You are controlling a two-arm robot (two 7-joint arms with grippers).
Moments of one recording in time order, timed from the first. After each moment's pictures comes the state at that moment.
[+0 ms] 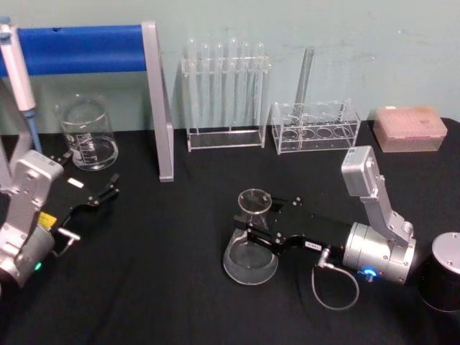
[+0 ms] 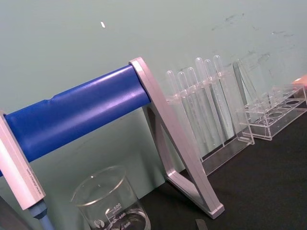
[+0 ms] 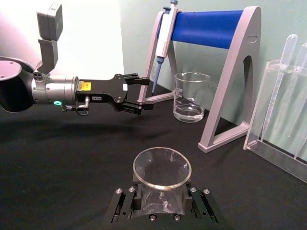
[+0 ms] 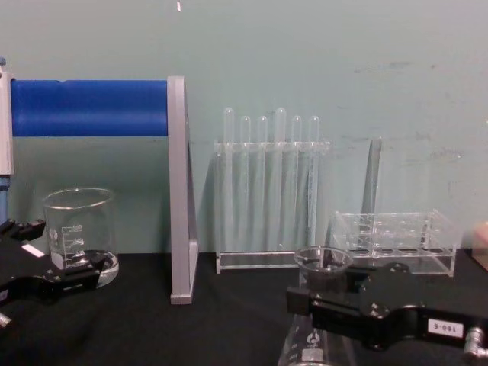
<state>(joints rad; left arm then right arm) -0.20 0.60 0.45 -1.41 -0.25 -0.12 0.03 0.31 0.48 -0.54 -1.38 0.48 -0.07 0.69</state>
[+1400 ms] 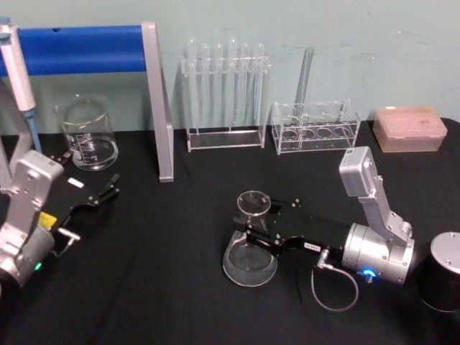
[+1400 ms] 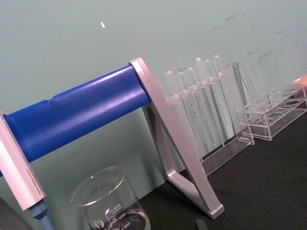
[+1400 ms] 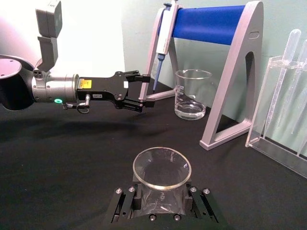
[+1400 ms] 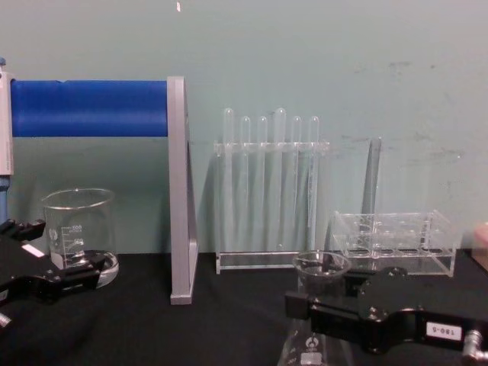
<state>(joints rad) -0.20 0.60 0.45 -1.41 -0.25 -0.12 0.03 0.32 0.48 -0.55 -1.38 0.49 -0.06 0.69</state>
